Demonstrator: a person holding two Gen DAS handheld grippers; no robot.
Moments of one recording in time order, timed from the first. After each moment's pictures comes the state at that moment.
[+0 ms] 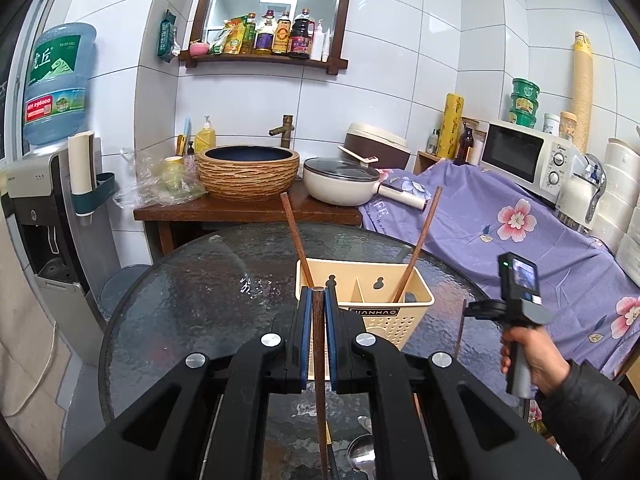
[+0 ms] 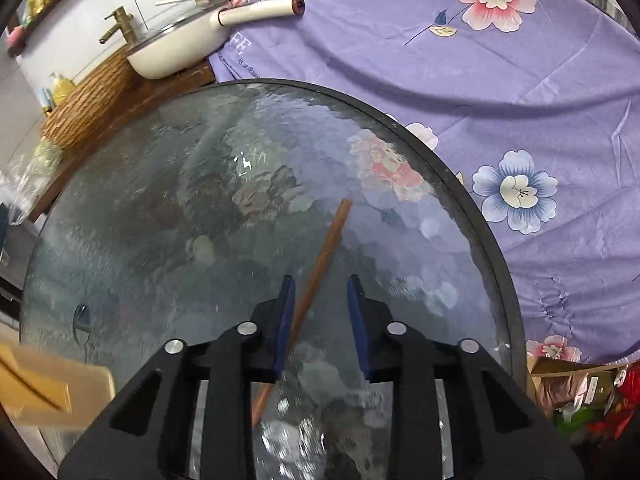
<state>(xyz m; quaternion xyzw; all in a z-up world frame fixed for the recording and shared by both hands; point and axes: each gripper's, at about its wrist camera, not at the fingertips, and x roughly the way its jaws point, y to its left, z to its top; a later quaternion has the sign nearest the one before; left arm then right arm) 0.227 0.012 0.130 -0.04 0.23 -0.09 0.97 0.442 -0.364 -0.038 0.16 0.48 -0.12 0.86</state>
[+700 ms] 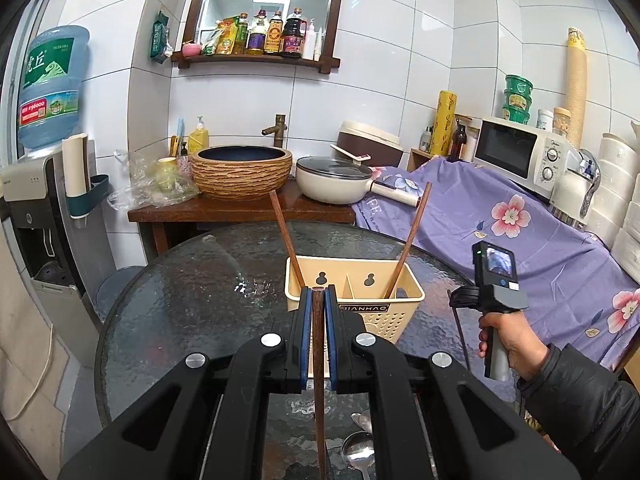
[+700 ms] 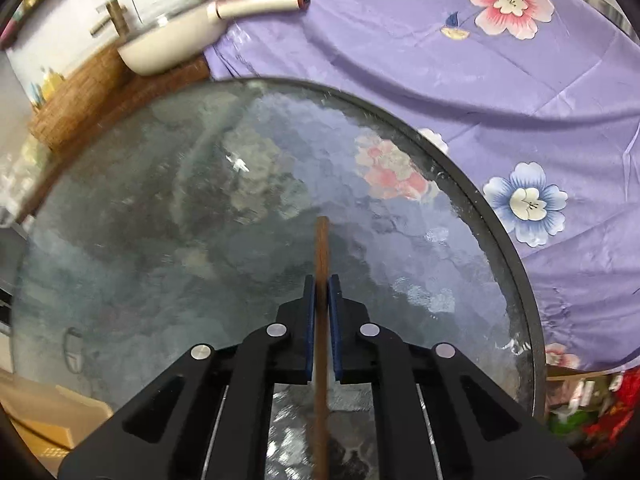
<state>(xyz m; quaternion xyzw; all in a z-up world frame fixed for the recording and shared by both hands) 0.223 0.007 0.129 -0.04 0.23 -0.10 0.97 0.465 -0.358 -0.032 0.15 0.47 -0.13 0.86</state>
